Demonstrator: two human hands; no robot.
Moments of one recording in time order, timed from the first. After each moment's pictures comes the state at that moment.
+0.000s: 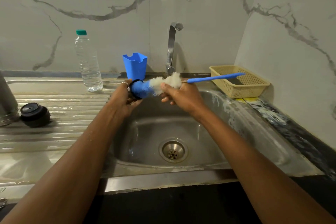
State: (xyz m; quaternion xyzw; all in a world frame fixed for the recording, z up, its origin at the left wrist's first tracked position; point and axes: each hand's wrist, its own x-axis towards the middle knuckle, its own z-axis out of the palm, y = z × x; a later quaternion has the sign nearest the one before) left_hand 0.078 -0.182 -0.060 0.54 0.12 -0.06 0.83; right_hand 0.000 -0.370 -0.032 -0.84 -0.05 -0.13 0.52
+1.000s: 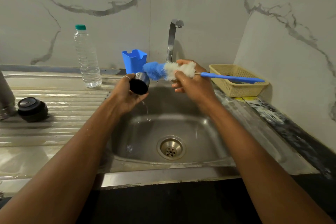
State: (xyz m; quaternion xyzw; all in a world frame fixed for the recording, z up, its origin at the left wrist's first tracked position) left_hand 0.079 -0.185 -0.057 0.46 0.09 -0.11 0.88; right_hand 0.003 -0.379 -0.014 -0.77 -0.04 -0.21 0.60
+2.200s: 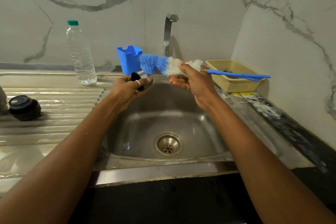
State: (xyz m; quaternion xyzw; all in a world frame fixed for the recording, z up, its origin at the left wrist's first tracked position) left_hand 0.094 -0.191 -0.074 0.58 -0.04 -0.05 0.81; right_hand 0.008 -0.394 -0.018 -0.64 -0.01 -0.14 0.76
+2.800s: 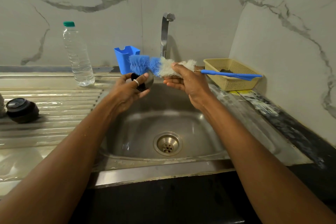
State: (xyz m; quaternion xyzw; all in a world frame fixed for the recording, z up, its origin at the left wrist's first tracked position) left_hand 0.084 -0.199 -0.068 0.55 -0.05 -0.06 0.83; right_hand 0.011 -0.389 -0.023 -0.64 -0.01 -0.13 0.76
